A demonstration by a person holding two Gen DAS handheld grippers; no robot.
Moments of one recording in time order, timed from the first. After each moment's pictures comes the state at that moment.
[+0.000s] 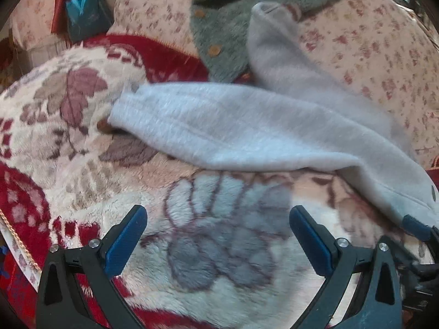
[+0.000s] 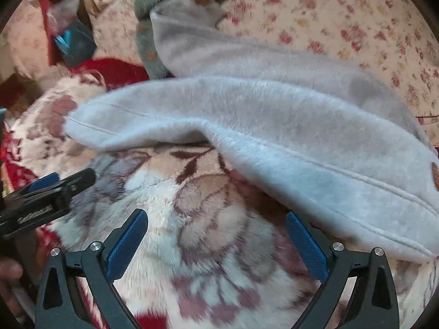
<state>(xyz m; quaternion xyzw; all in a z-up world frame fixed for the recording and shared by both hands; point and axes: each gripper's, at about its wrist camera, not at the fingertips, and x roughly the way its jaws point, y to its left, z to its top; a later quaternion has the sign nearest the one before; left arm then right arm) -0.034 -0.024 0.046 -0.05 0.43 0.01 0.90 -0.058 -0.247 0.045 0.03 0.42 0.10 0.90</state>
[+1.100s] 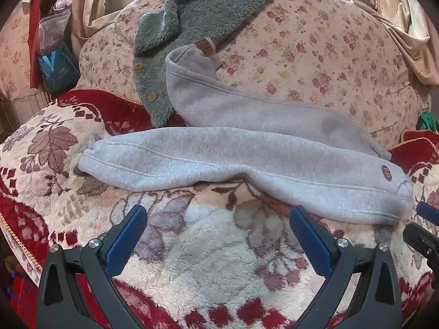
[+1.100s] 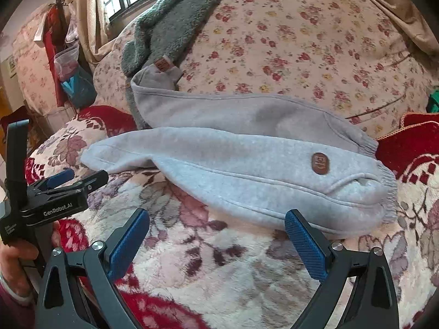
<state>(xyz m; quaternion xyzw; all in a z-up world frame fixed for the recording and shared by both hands) -0.086 -0.130 0.105 0.01 0.36 -0.05 0.93 -0.153 -0.369 0.105 0.07 0.36 0.07 0.93</state>
